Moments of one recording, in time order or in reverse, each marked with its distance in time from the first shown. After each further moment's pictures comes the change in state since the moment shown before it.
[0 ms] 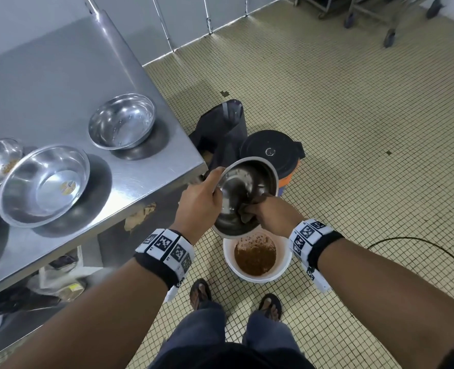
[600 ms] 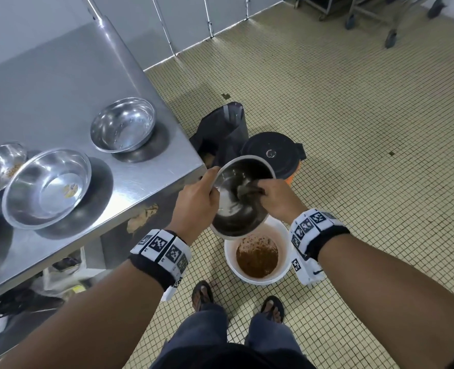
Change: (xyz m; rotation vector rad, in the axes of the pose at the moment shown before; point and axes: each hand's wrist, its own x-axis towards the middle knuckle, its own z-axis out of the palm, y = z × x) left_hand 0.003 0.005 -0.006 0.003 -0.001 0.024; right_hand 0.009 0.006 -0.026 0.408 0.264 0.161
